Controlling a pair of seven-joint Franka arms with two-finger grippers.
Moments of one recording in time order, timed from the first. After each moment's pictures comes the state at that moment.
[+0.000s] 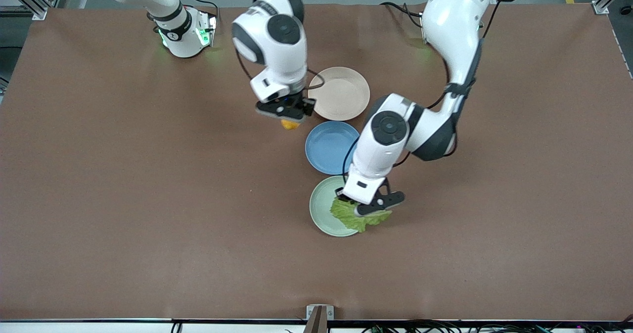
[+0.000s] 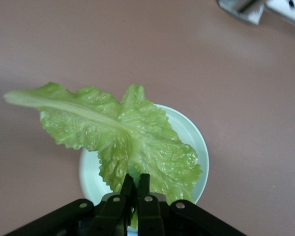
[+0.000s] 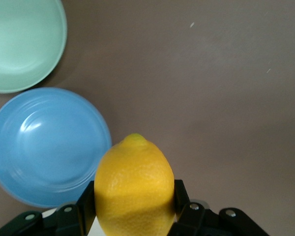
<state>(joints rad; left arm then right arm) -0.60 0.66 0.08 -1.34 -0.08 2.20 -0.88 0.78 0.26 -0.04 -1.90 -0.03 2.14 0.99</state>
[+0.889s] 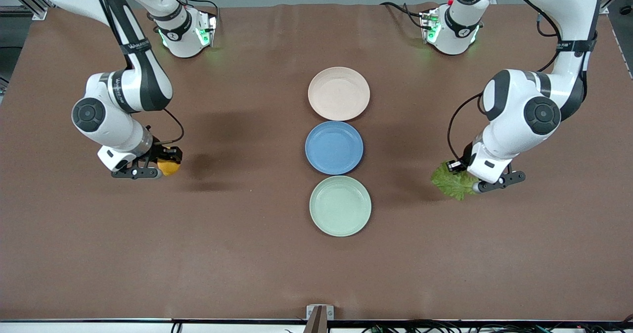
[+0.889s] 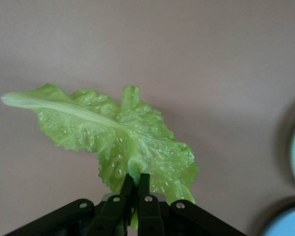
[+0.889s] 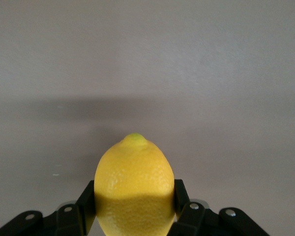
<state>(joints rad) -0.24 0.26 0.07 -2.04 -0.11 2.29 -0.33 0.13 0.22 -0.05 -2.23 0.01 2.41 0.03</state>
